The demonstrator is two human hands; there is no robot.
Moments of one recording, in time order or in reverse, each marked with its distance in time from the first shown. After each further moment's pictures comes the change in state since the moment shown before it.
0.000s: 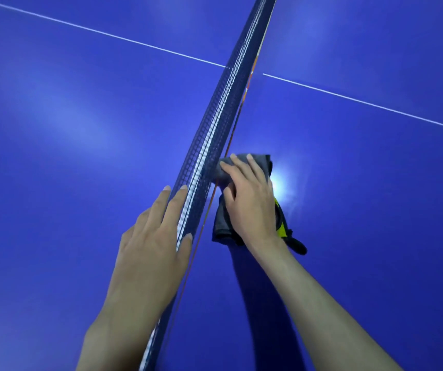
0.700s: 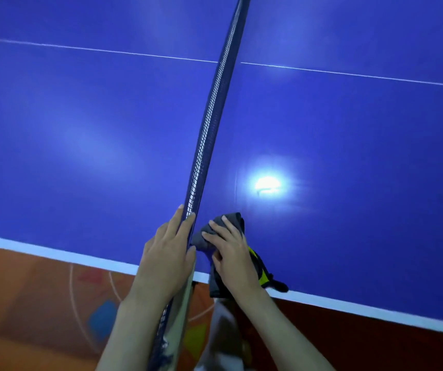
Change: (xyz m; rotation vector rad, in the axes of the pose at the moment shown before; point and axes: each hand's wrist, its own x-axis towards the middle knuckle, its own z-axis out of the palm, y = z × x) left_hand -0.236 -0.022 -0.020 0.148 -0.177 0.087; right_hand -0.328 -0.072 -0.006 0.219 -0.142 -0.029
